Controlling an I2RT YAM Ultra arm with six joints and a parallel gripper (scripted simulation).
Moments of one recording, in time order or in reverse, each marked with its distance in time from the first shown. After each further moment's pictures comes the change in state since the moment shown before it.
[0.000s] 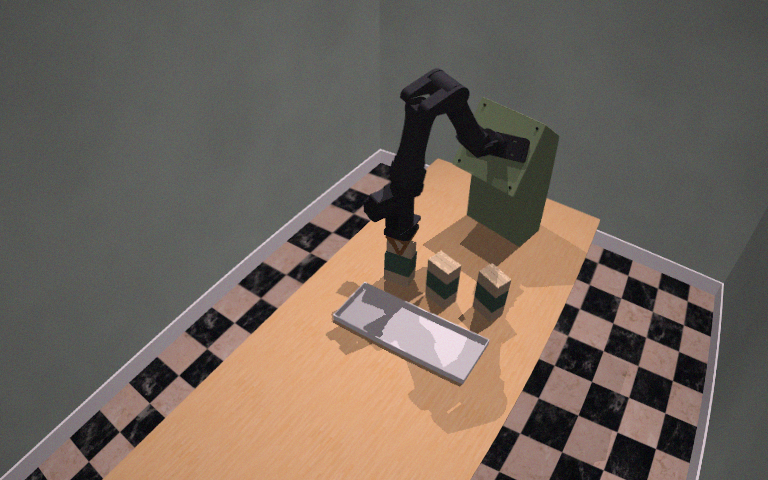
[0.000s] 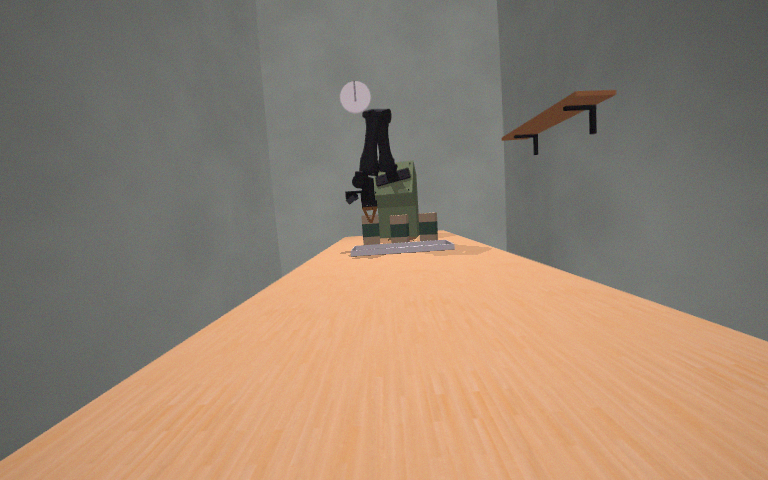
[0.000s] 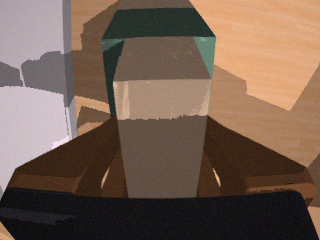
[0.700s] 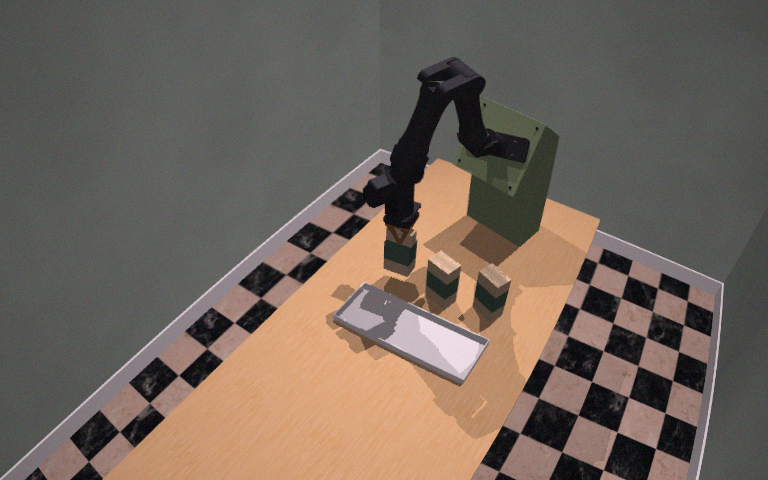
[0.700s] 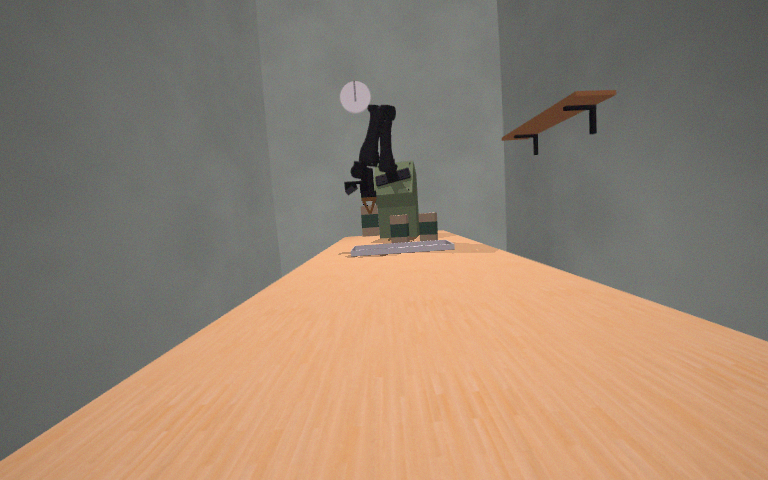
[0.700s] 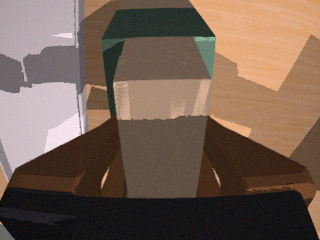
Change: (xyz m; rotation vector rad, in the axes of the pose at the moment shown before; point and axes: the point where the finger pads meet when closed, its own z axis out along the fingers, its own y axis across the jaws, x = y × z) arm -0.001 0.001 -0.043 0.001 0.000 0.002
